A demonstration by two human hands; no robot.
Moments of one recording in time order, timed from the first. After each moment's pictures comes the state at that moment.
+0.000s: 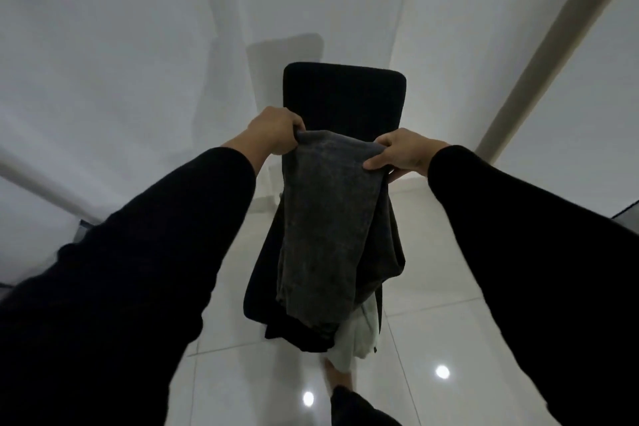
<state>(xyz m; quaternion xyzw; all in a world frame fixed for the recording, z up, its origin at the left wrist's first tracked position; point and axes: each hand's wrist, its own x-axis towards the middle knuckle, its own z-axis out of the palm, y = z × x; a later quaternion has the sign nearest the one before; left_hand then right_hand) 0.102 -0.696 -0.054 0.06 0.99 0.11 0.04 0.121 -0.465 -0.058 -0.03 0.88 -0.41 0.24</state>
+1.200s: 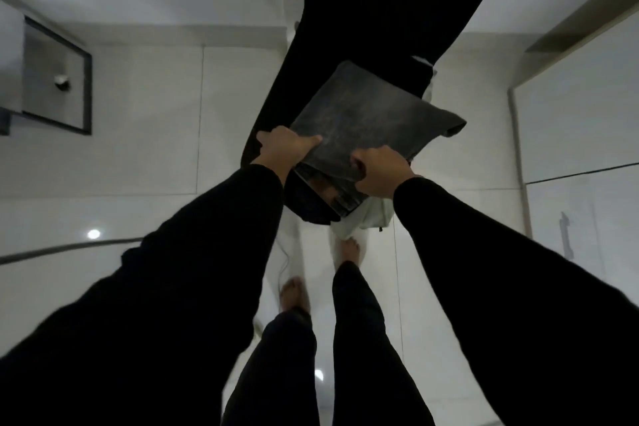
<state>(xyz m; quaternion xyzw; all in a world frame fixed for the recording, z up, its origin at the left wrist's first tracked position) 0.173 -0.702 -0.374 -0.33 0.83 0.32 0.30 0.179 -0.524 -0.338 -0.19 0.92 -0.09 0.32</state>
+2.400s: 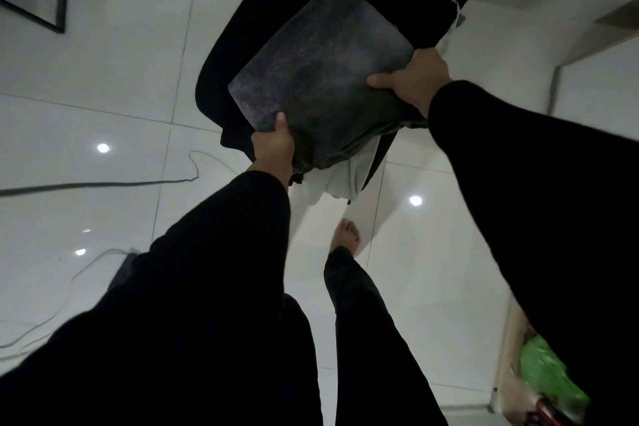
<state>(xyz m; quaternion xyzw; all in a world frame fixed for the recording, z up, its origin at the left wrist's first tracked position) 0.214 -0.586 -0.462 -0.64 0.48 0.60 0.06 0.073 -0.441 -0.405 0.04 0.91 -0.31 0.27</state>
